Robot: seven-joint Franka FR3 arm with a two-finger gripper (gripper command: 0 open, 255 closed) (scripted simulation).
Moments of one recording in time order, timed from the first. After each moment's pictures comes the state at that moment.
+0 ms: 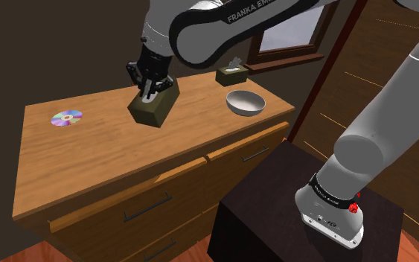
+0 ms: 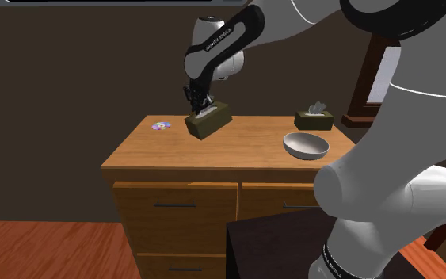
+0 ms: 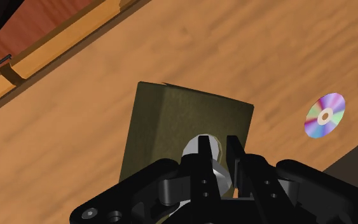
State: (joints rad) arm -0.22 0.01 0.74 -2.10 -0.10 2.51 1.35
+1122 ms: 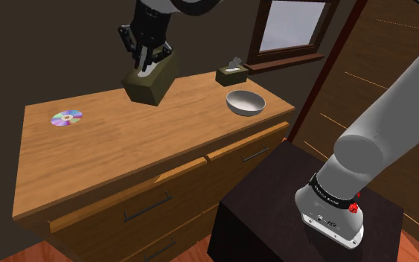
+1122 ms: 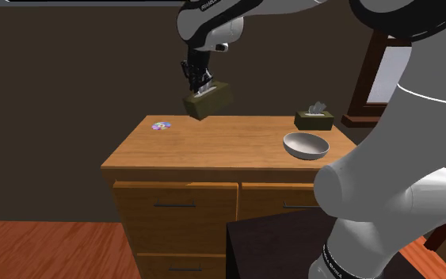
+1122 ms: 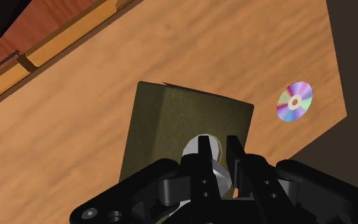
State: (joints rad) arm -0.22 -0.07 0.73 -1.93 -0.01 2.29 1.28
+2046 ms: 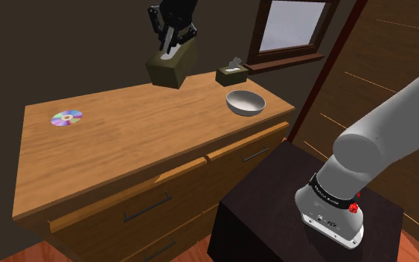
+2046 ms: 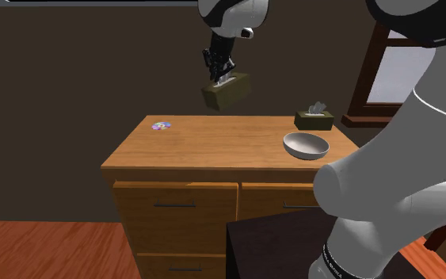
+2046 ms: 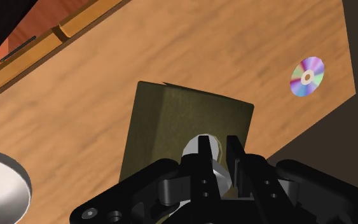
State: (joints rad) arm -0.25 -0.23 0.60 -1.99 0.17 2.20 1.04
